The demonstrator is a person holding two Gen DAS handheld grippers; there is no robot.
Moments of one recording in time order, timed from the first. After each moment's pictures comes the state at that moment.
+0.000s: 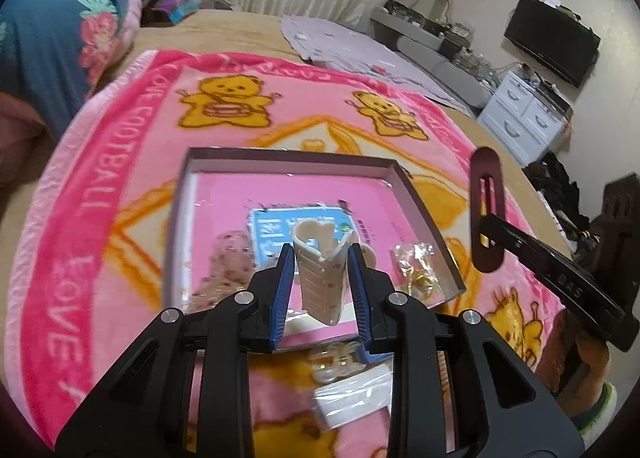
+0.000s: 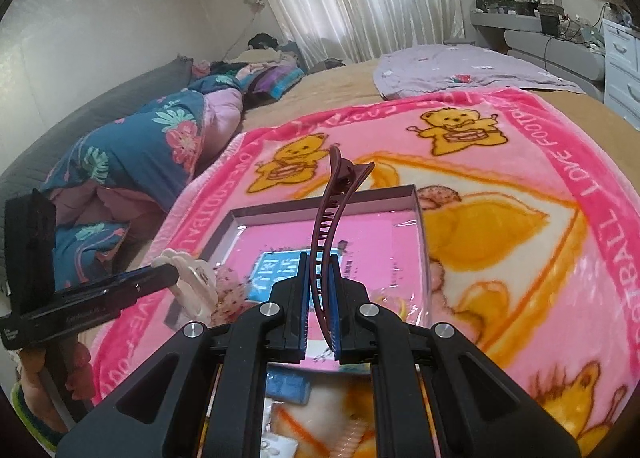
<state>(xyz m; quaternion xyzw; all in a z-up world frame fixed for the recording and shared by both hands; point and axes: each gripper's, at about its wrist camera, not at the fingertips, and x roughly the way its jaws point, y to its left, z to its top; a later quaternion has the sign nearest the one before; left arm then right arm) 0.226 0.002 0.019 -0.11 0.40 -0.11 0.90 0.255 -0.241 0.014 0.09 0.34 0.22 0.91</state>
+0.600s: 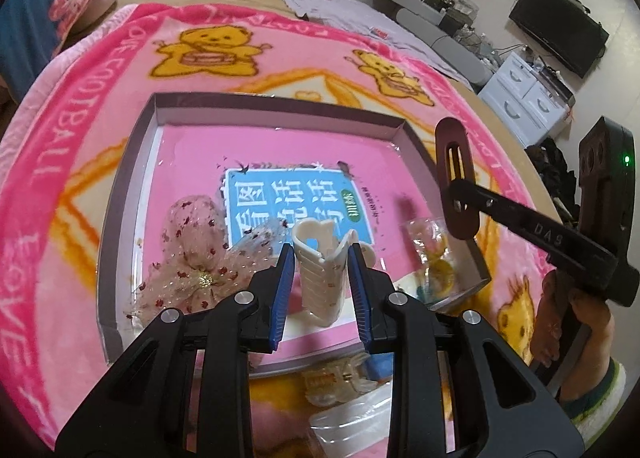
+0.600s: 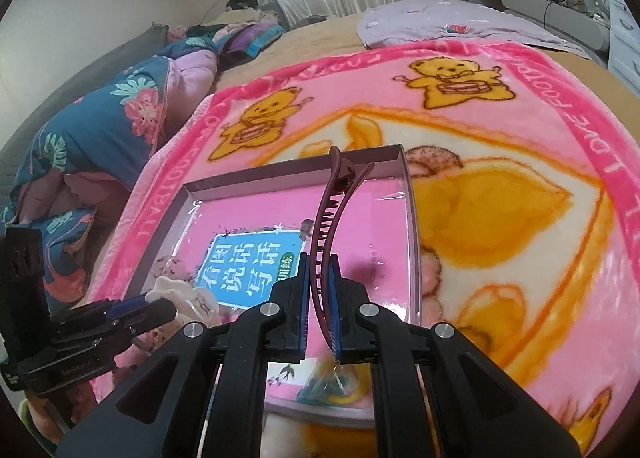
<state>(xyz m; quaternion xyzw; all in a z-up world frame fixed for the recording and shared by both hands) 0.257 -0.009 -0.037 -0.13 0.44 -0.13 0.88 0.320 -0.233 -0.034 0.08 0.42 0.21 0.88</state>
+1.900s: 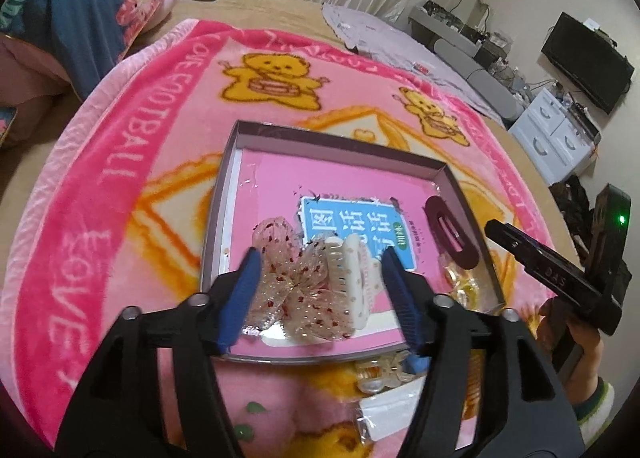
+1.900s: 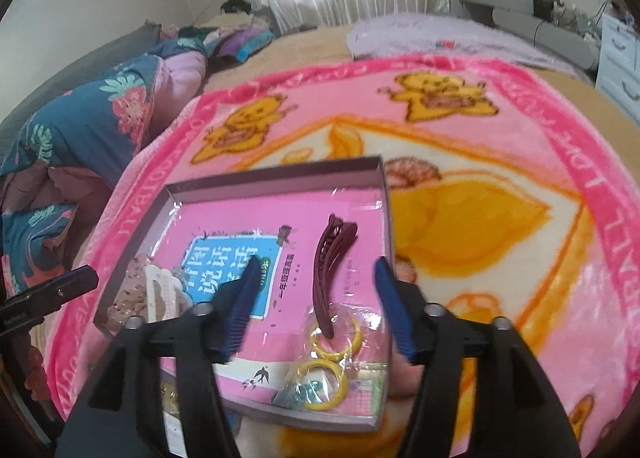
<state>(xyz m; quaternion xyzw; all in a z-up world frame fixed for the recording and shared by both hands) 0.236 0.039 -0.002 -0.15 0.42 -0.05 0.89 0.304 -0.242 -0.024 0.05 0.38 0.18 0.91</state>
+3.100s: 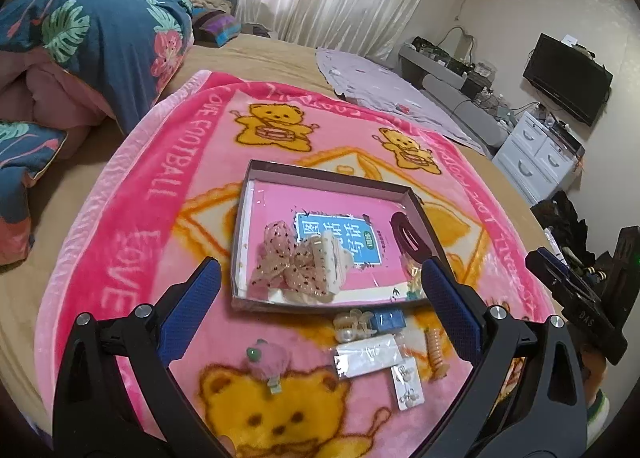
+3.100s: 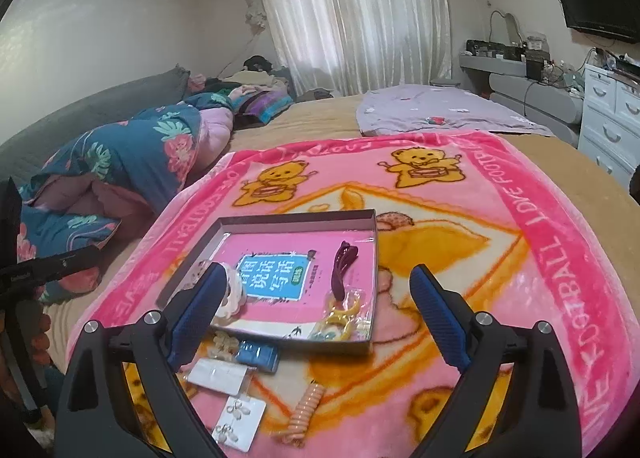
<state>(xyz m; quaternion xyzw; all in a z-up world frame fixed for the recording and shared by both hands) 0.144 0.039 0.058 -0.15 0.35 -0.05 0.92 0.177 -0.269 0.043 0.04 0.27 0.19 0.94</state>
